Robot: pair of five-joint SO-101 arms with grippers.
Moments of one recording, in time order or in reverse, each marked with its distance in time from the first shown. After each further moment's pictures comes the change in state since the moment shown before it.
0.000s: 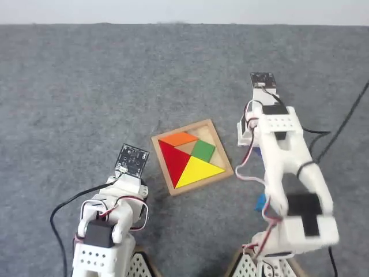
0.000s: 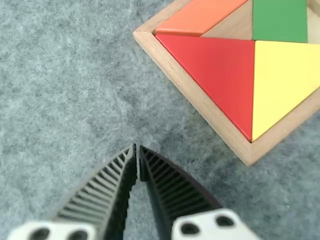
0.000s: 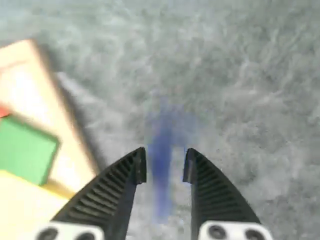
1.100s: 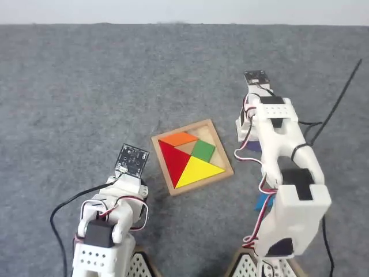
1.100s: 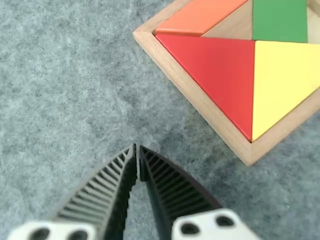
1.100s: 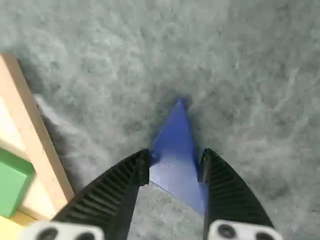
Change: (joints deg) left arm 0.0 0.0 0.0 0.0 0.0; right arm 1.3 18.5 -13.7 0.7 6.2
